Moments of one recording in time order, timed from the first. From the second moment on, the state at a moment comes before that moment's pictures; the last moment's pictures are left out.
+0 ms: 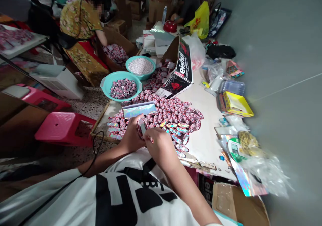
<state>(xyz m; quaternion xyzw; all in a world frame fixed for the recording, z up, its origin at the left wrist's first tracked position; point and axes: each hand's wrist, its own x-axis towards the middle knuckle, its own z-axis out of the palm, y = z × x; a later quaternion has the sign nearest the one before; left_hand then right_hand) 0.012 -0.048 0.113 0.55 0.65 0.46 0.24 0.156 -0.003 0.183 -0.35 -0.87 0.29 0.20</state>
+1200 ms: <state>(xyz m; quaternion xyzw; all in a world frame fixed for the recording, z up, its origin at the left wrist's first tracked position) -0.016 -0.025 0.130 0.70 0.52 0.43 0.23 0.166 -0.024 0.162 -0.34 -0.83 0.28 0.33</state>
